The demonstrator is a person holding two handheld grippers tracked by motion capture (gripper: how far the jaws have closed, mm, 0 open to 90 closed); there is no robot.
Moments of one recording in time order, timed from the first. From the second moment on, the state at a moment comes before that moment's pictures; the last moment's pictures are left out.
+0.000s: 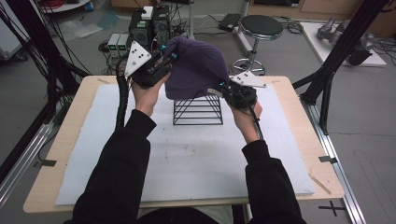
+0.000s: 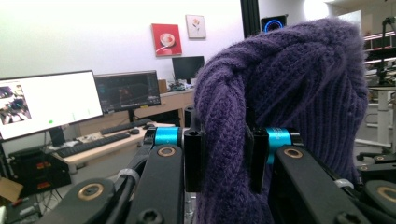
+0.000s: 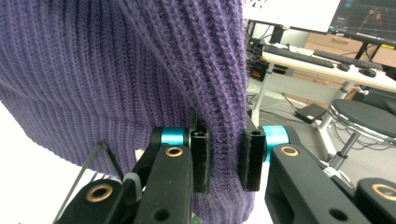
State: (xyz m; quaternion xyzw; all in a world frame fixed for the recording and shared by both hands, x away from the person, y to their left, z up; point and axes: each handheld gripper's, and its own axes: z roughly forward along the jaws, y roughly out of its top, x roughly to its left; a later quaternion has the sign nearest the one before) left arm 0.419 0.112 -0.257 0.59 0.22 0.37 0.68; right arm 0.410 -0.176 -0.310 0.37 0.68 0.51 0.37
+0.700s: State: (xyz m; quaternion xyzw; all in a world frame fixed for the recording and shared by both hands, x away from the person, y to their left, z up) left arm 0.416 0.091 -0.335 0.63 0.28 0.35 0.63; right arm 0.422 -0.179 -0.383 0.41 0.73 0.45 0.31
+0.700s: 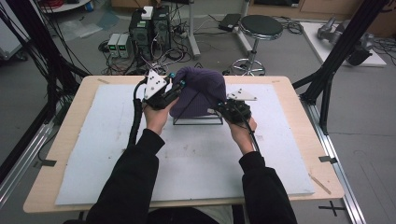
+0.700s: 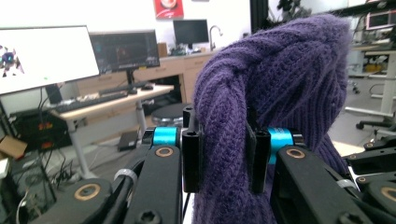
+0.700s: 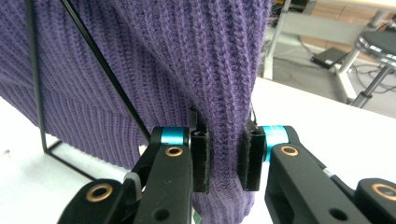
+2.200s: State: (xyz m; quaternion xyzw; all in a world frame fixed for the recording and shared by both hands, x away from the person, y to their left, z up) left arm 0.403 0.102 -0.342 0.61 0.30 0.35 0.65; right arm 0.404 -0.185 -0.374 0.41 0.68 0.50 0.34
